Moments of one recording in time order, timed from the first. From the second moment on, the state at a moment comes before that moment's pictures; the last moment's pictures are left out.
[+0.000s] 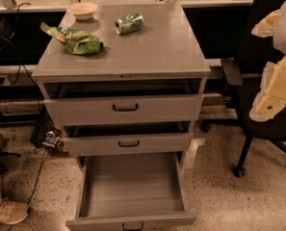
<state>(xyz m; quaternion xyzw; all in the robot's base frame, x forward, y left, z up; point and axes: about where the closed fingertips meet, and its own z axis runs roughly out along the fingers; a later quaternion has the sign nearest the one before) 0.436 -0.207 1.006 -0.60 0.77 -0.07 0.20</state>
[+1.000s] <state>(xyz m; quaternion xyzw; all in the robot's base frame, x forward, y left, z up) 0.412 -0.142 0.863 -0.62 0.77 0.04 0.14</state>
